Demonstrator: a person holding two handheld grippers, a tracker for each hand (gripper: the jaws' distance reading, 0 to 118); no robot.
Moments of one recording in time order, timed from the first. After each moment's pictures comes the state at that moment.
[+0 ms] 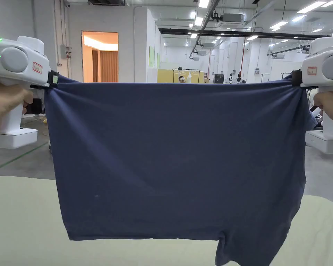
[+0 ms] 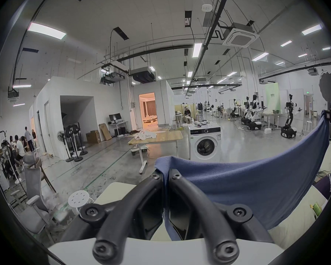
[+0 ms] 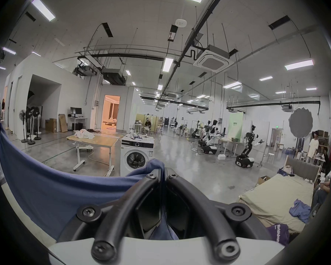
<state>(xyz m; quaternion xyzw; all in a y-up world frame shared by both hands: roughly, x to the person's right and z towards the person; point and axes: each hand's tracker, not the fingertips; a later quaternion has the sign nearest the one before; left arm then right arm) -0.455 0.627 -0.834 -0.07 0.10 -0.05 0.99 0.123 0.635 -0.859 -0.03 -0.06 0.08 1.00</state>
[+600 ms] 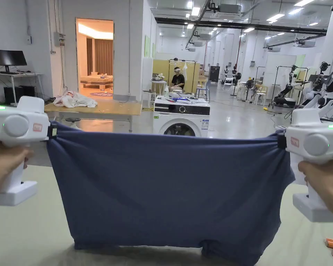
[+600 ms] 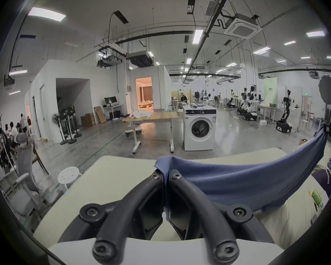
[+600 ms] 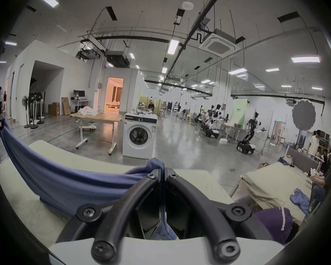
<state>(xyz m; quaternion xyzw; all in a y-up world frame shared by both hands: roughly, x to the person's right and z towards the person) -0.460 0.467 -0.810 -0.14 0.08 -0.02 0.99 0.134 0.468 -0.816 -0.10 -0.05 0.09 0.99</state>
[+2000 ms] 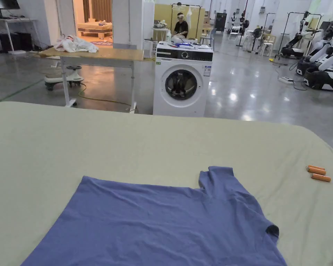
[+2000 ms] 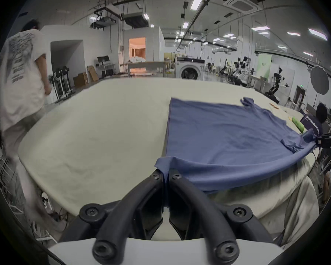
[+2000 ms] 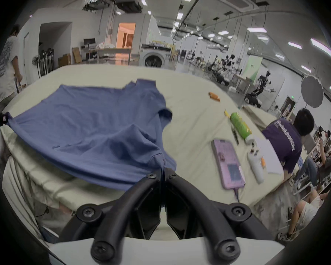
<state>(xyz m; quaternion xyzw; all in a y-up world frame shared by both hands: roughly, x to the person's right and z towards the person) -0.453 0.163 -0.405 -0.31 0.04 0.03 0.95 0.160 0.172 -0.421 -0.36 -0.01 0.10 0.93</state>
